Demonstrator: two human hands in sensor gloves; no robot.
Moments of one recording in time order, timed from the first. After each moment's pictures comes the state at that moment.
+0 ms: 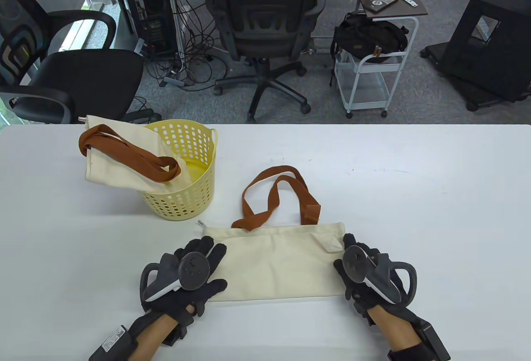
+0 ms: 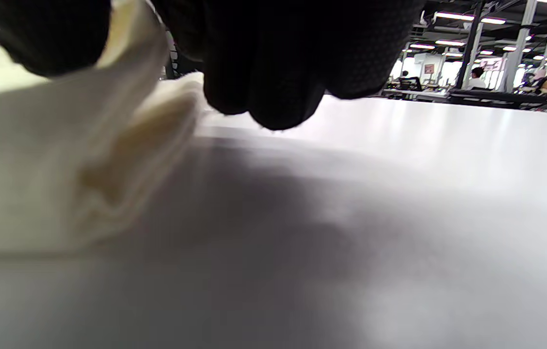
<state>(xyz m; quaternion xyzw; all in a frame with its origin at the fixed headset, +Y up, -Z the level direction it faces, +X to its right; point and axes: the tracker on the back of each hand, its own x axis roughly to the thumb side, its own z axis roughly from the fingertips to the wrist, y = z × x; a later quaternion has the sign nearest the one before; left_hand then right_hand) -0.200 -0.756 -0.258 -0.17 -0.16 0.06 0.97 0.190 -0.758 -0.268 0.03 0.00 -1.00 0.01</state>
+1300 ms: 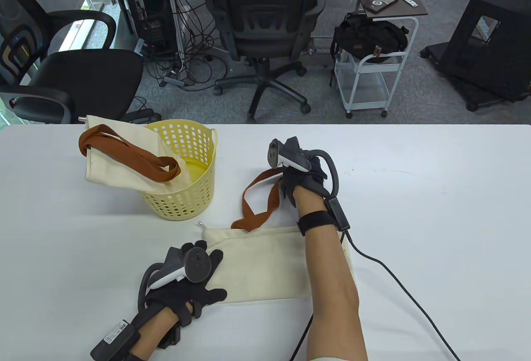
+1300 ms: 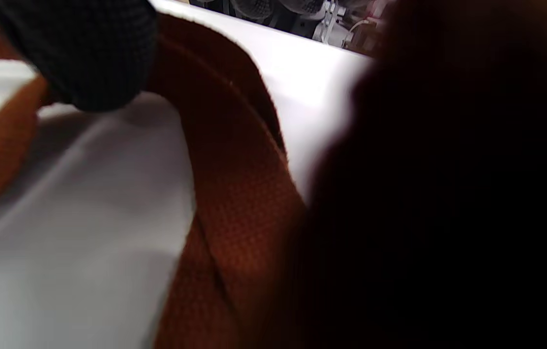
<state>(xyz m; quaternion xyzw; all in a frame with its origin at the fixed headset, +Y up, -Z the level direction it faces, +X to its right) -0.211 -0.791 -0.270 -0.31 -0.14 0.05 0.94 0.045 -0.737 -0.516 0.00 -0.19 -0.98 0.09</state>
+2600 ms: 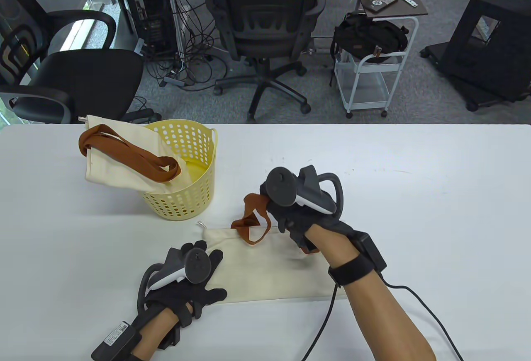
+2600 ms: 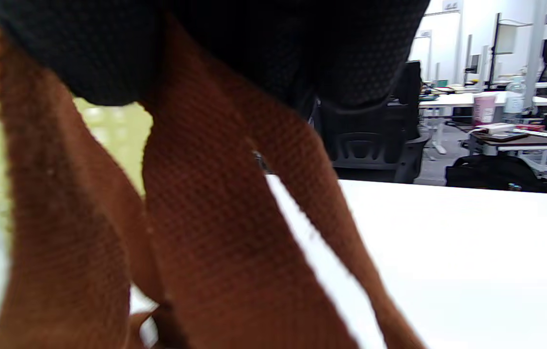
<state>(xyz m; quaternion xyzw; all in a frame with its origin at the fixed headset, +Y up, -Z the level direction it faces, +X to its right) -0.211 -0.792 -0.269 -0.31 -0.13 0.05 0.94 0.039 -0.620 -0.349 -0.20 0.01 -0.98 -0.07</state>
